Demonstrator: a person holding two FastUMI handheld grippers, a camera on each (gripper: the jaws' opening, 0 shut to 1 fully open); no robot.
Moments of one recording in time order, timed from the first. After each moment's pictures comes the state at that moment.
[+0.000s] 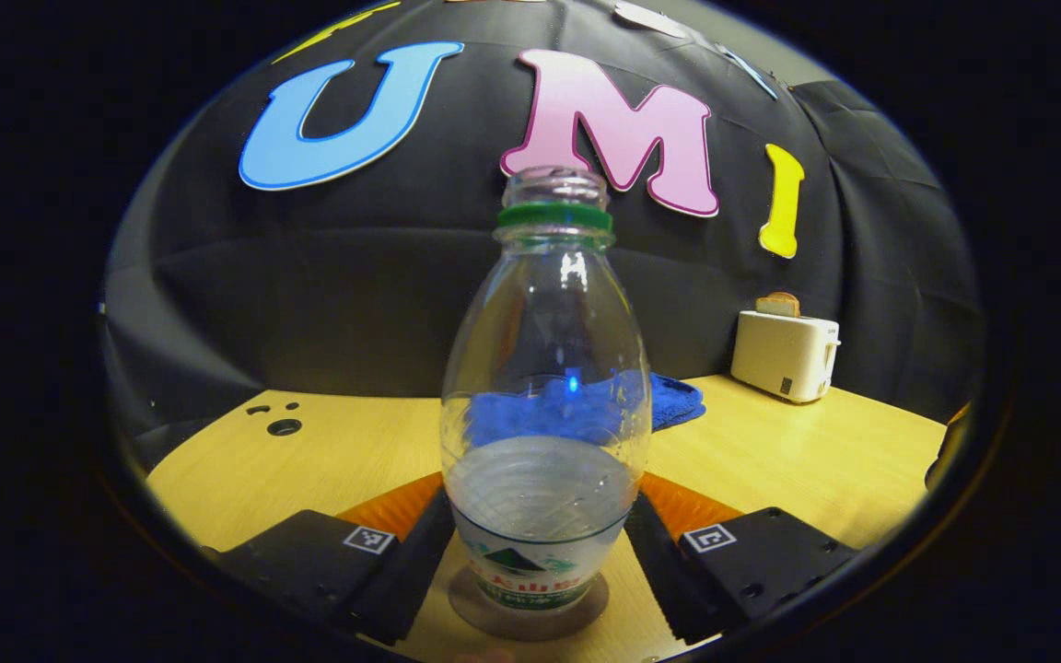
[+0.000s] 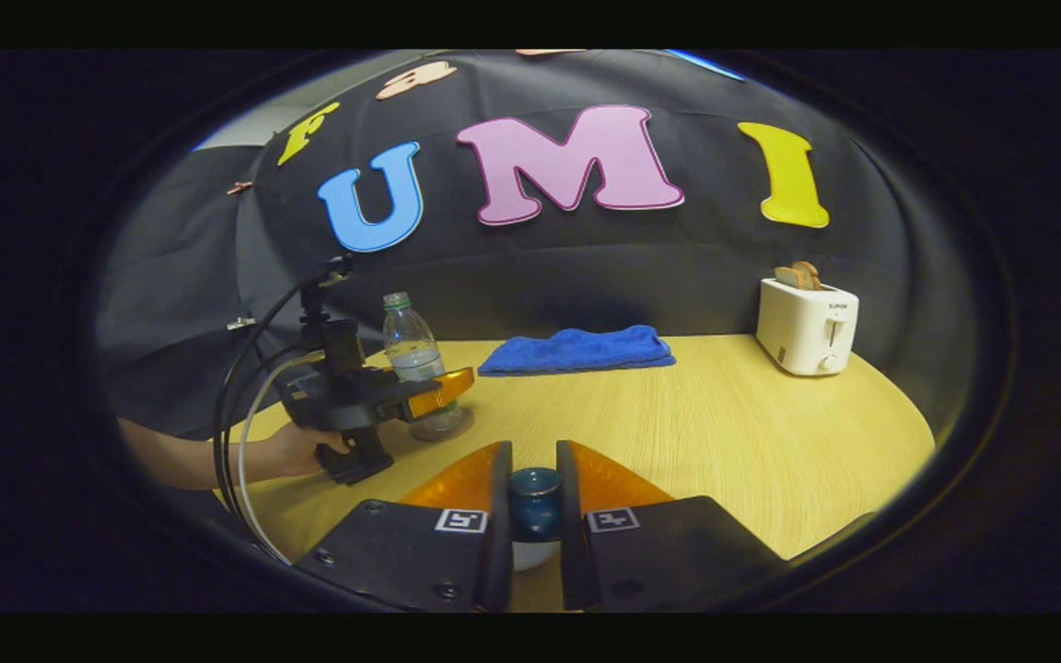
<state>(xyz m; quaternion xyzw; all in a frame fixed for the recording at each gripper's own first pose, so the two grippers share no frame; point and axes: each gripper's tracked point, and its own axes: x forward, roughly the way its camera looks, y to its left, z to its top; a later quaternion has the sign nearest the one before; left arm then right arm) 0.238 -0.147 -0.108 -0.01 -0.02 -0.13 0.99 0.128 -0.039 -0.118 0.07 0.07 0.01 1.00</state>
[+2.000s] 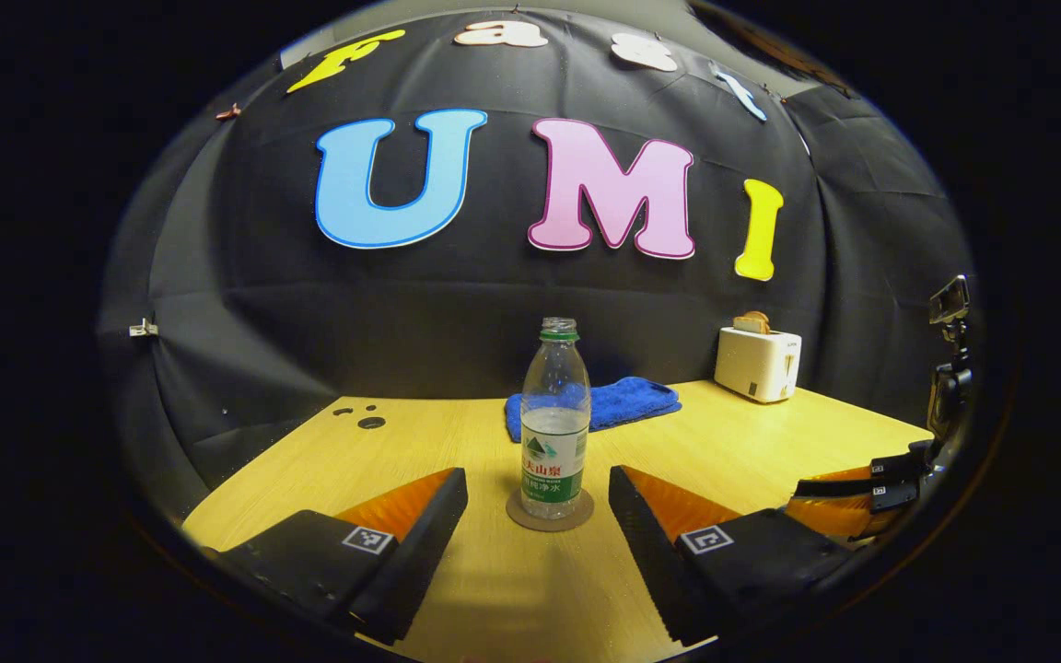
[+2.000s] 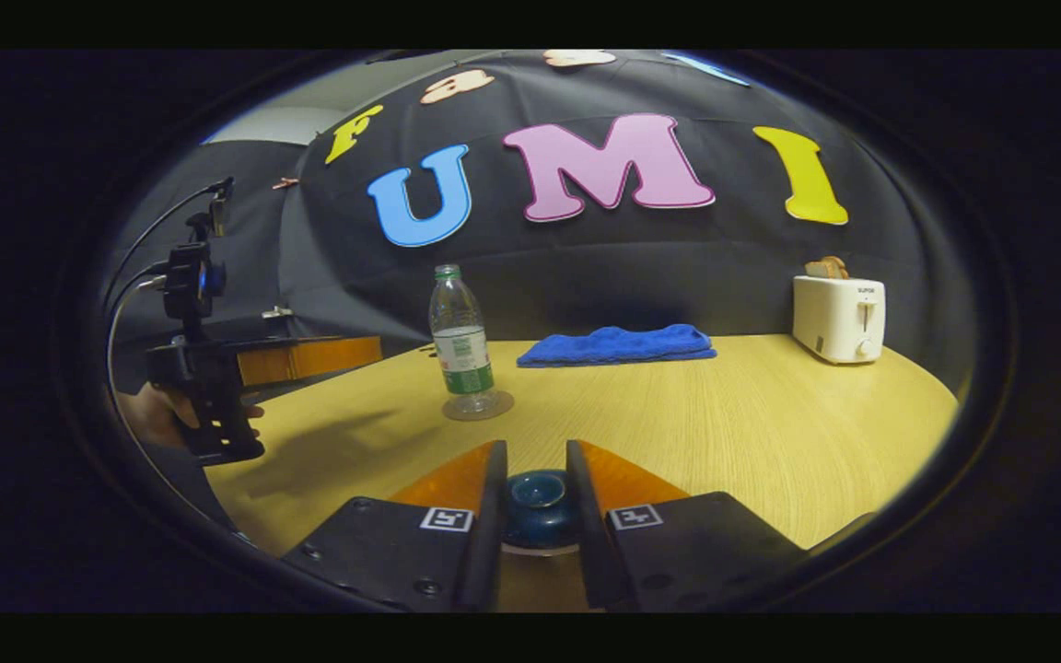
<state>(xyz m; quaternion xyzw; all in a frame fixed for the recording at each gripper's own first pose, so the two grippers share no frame) 0.068 -0.101 -0.094 -0.01 -0.03 -0.10 1.00 0.122 -0.003 -0.169 0.05 0.02 0.06 1.00</state>
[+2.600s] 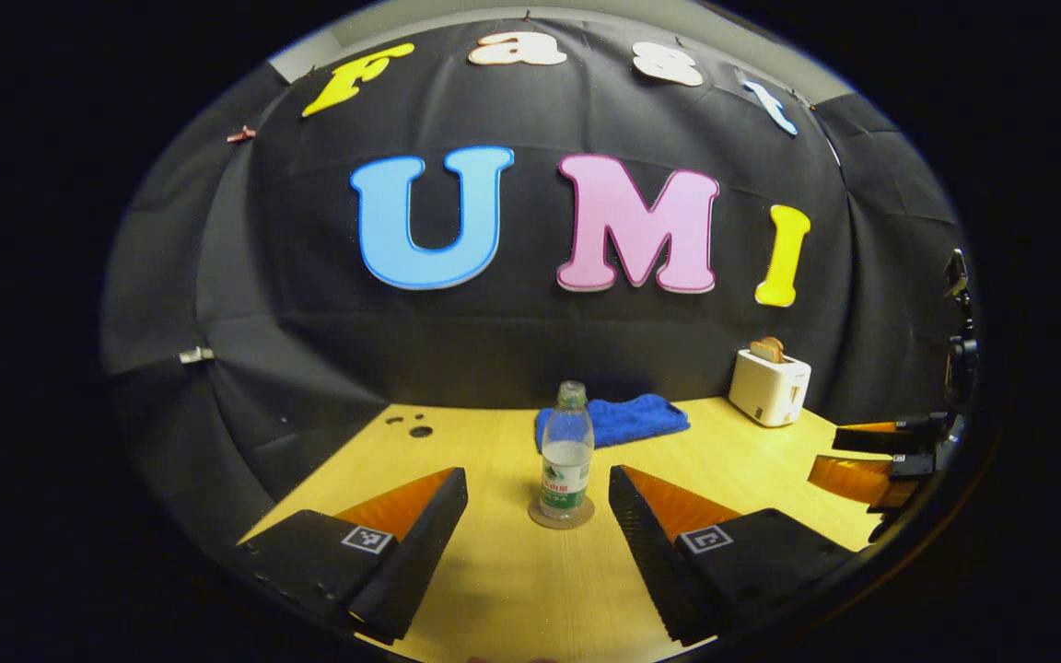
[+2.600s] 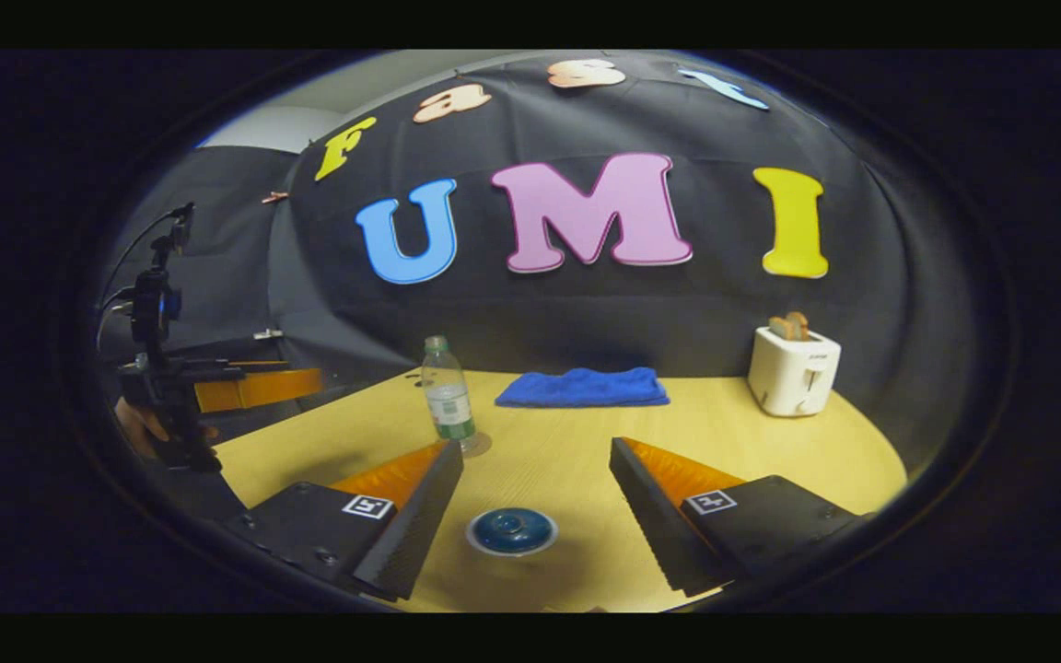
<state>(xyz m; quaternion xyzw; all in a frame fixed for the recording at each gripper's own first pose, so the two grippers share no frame) -0.029 -0.084 0.008 -0.02 -0.01 -0.02 1.00 0.062 -0.048 -0.033 0.03 0.01 0.01 1.00</state>
